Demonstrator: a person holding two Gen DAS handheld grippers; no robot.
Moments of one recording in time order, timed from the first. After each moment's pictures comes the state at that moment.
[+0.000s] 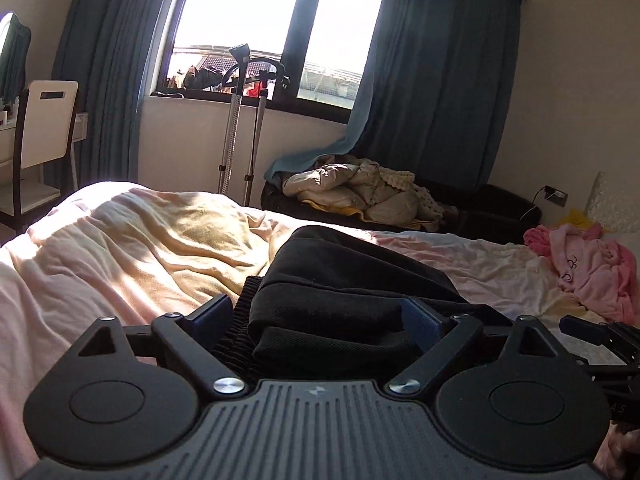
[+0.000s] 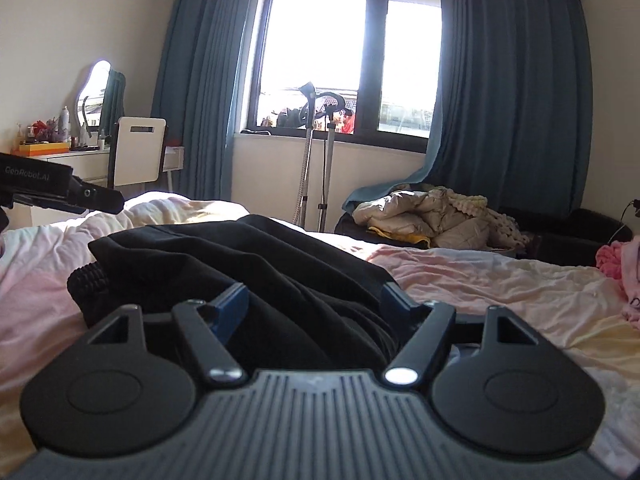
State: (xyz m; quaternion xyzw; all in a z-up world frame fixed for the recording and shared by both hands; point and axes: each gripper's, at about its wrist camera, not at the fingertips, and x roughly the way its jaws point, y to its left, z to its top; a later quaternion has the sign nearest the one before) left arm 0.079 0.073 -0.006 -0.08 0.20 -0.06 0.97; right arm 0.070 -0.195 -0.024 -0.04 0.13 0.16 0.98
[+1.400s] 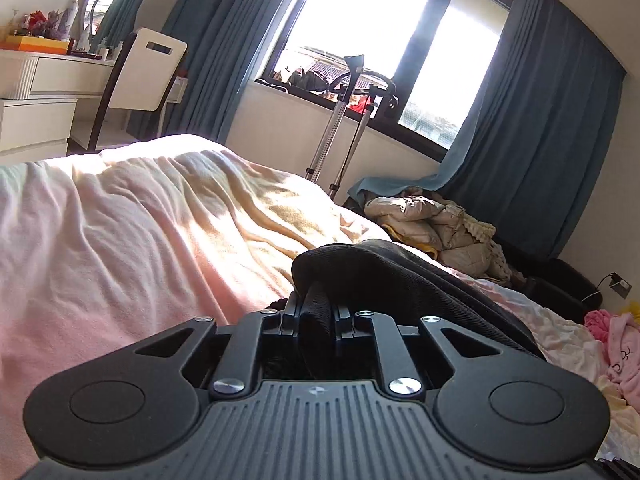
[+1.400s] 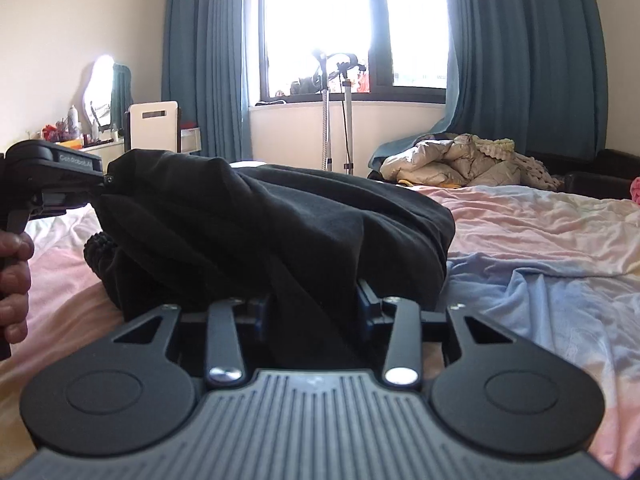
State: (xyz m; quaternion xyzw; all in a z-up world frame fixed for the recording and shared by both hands) left arm 0.110 0.111 -0.060 -0.21 0.16 0.07 0.96; right arm 0.077 -0.157 -0.084 -0.04 0.17 0.19 0.96
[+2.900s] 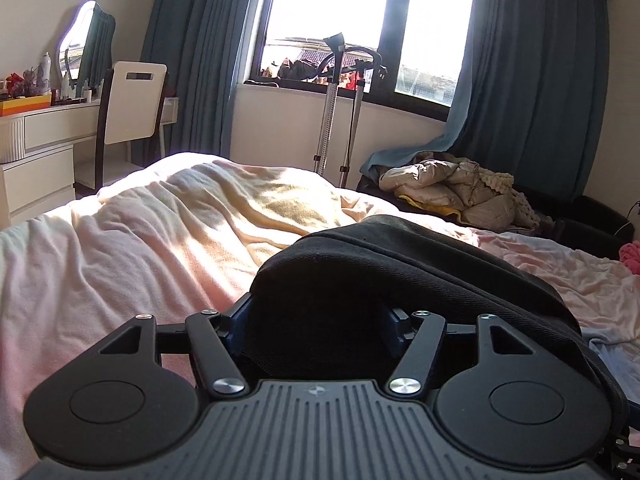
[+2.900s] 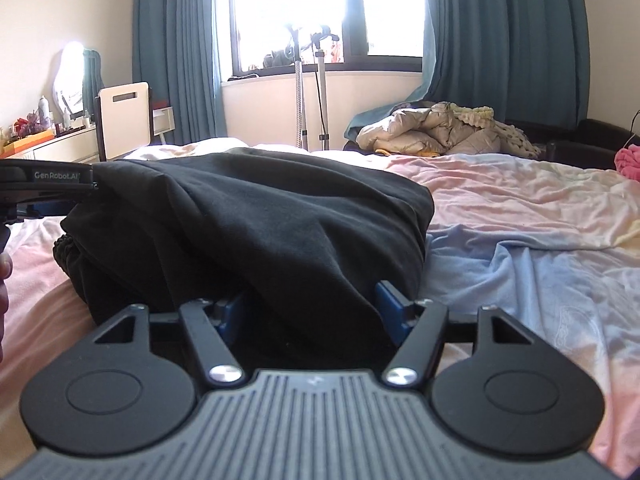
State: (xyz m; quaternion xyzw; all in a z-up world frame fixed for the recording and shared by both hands) left arm 0.122 0.073 -0.042 -0.10 0.19 0.10 0.97; right arm 0.098 -0.172 -0.077 0.00 0.21 0.15 0.97
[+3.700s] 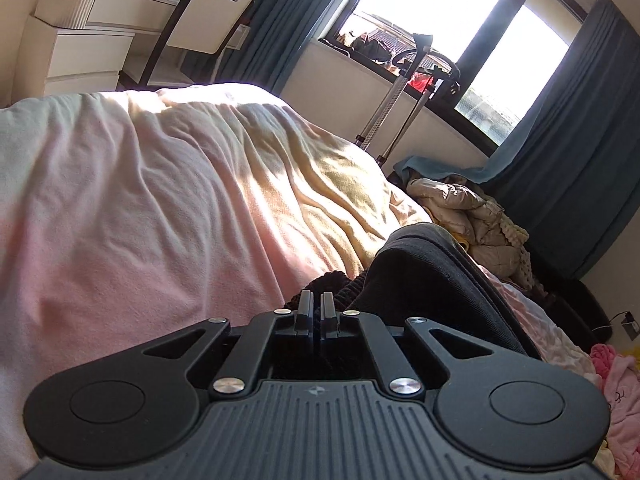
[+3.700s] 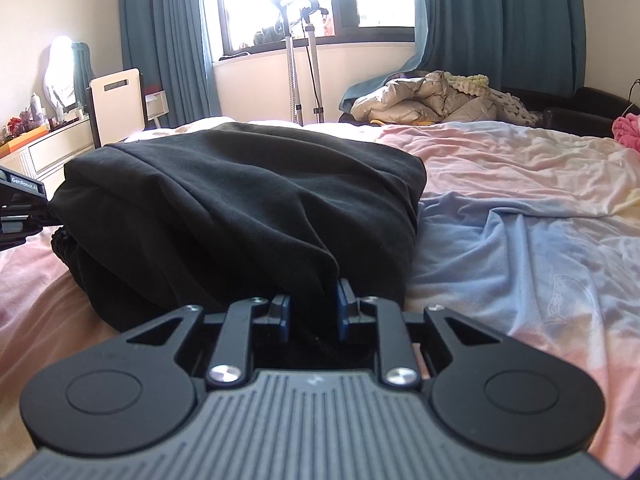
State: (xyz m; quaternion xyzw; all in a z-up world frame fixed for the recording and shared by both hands) left arm 0.092 0.140 -0.053 -0.30 0.23 0.11 0.92; right arm 0.100 -0.184 -0.079 0.04 0.25 0.15 0.95
